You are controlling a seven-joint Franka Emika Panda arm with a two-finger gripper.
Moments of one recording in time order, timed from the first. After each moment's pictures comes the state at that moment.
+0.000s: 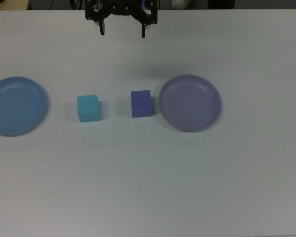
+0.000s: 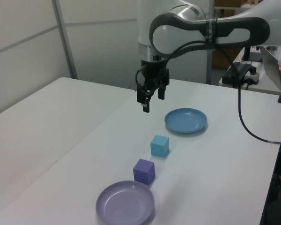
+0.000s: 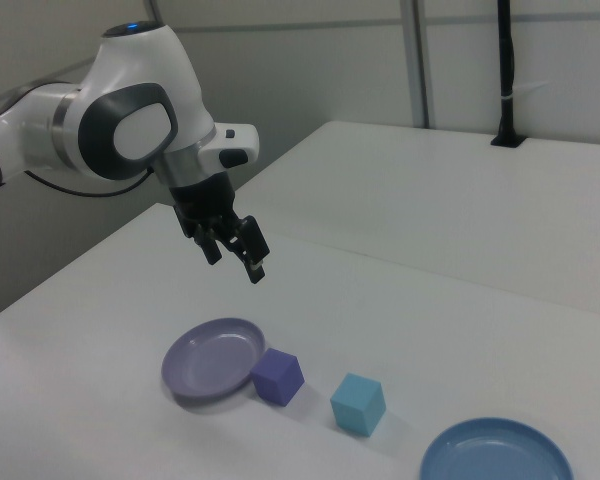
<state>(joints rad) 0.15 0.01 -0.05 -1.65 -0.02 1.74 0.11</state>
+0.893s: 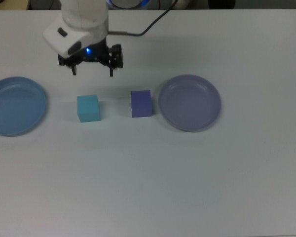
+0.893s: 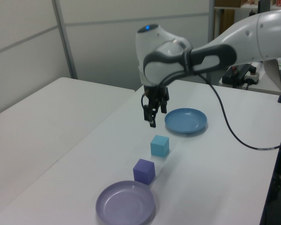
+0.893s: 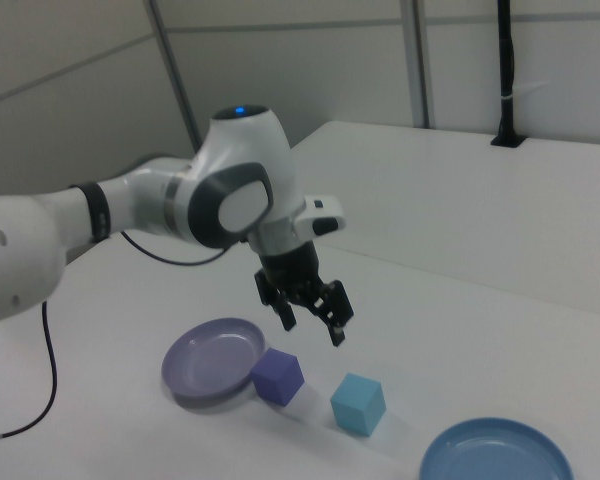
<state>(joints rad) 0.04 0.19 -0.06 -1.71 -0.09 1.90 -0.06</state>
